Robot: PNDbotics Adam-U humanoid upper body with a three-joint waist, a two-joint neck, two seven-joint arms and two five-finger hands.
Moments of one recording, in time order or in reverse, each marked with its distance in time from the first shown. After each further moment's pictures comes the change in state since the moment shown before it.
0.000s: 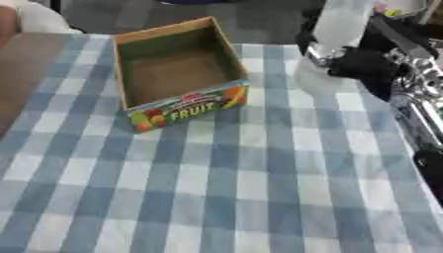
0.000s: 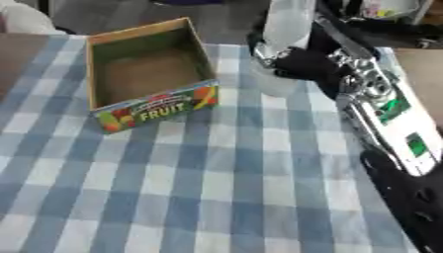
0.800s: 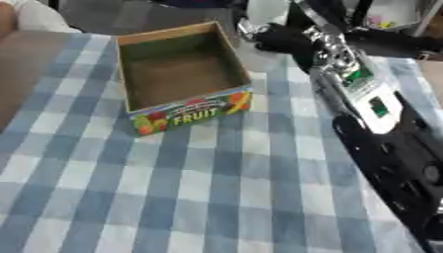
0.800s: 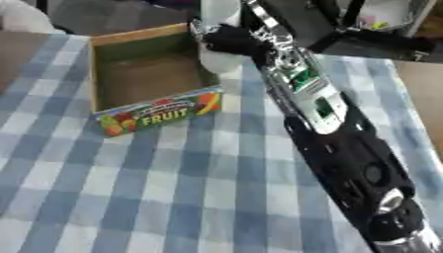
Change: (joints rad) left arm -0.038 0.000 -0.020 -0.001 0.005 0.004 -0.021; right arm -0.187 0.129 0.005 0.248 0.091 -0.077 -0.056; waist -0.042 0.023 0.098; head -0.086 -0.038
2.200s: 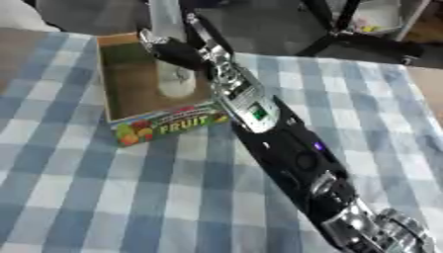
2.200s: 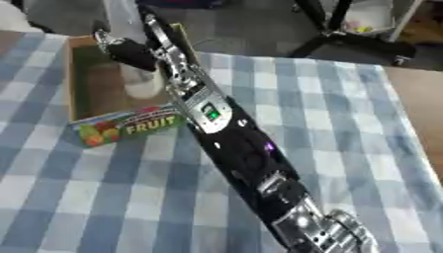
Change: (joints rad) left arm -0.066 -0.001 -0.035 -0.011 0.018 -0.003 -0.040; right arm -0.142 0.102 -0.030 0.287 0.258 -0.211 0.004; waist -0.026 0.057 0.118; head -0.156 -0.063
